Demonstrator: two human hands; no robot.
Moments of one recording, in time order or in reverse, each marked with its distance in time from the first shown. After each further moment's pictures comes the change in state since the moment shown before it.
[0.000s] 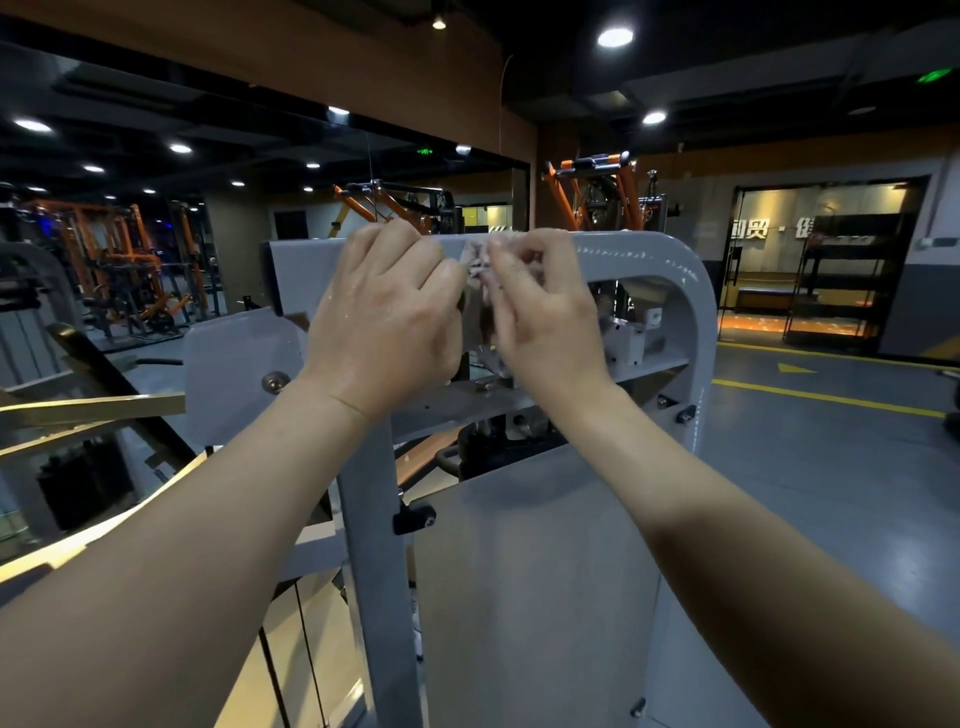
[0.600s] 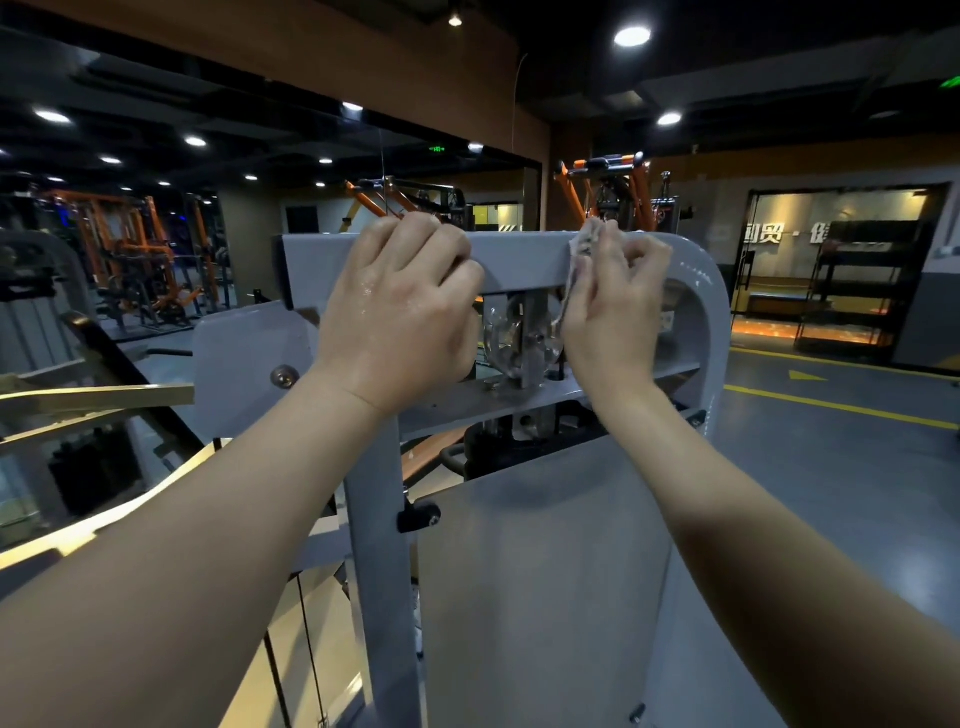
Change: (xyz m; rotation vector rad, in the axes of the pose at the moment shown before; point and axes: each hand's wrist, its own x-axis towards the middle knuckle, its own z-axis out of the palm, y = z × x) left_hand 0.001 0.000 0.002 0.050 -0.063 -0.001; right_hand -0.005 0.043 -0.007 -0.116 0.113 0.374
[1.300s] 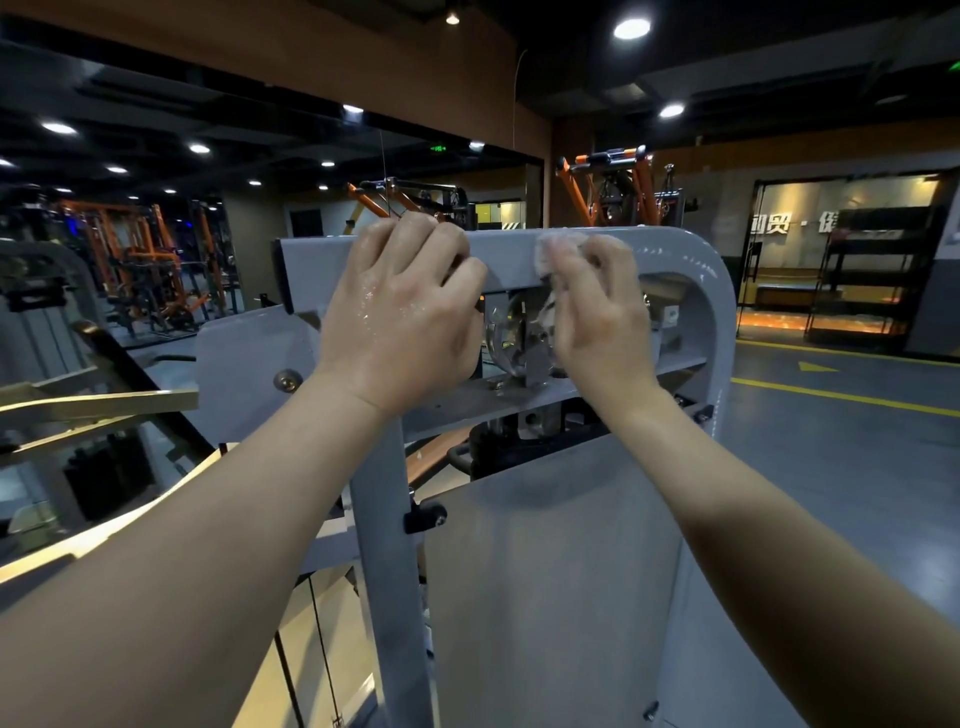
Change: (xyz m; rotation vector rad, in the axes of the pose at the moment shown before) left_hand 0.001 0.001 0.000 0.046 0.017 -0.006; right_hand -0.010 0.007 0.001 0.058 -0.047 -0.337
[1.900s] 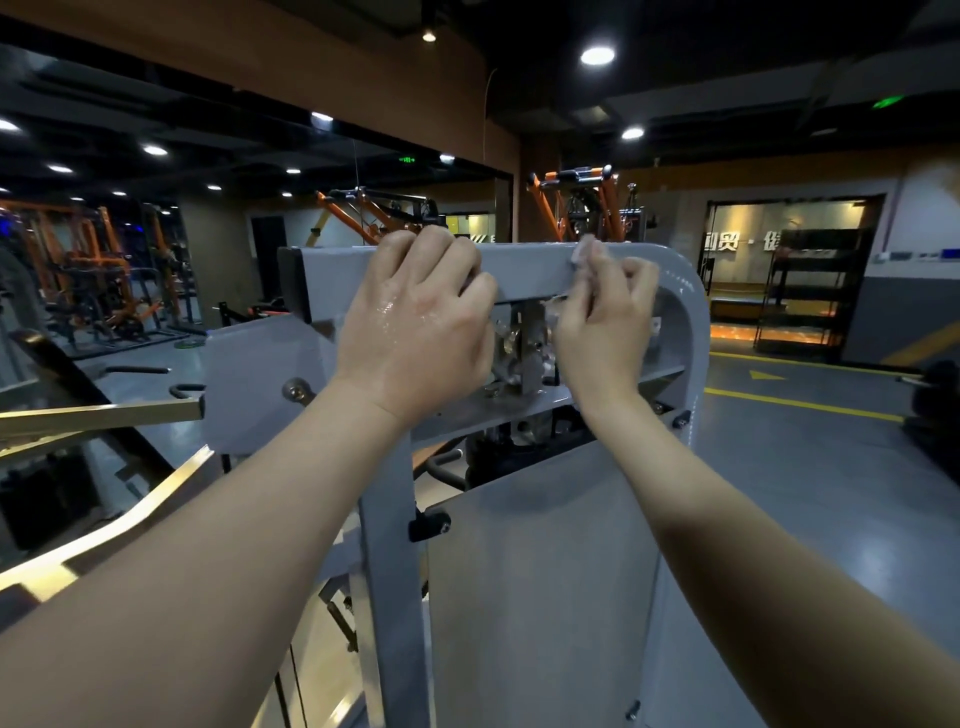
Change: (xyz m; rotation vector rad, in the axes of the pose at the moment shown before) left_hand -0.001 -0.002 -0.006 -0.034 -0.082 -0.018; right_hand 0.009 -0.024 0.002 -0.010 0.129 0.436
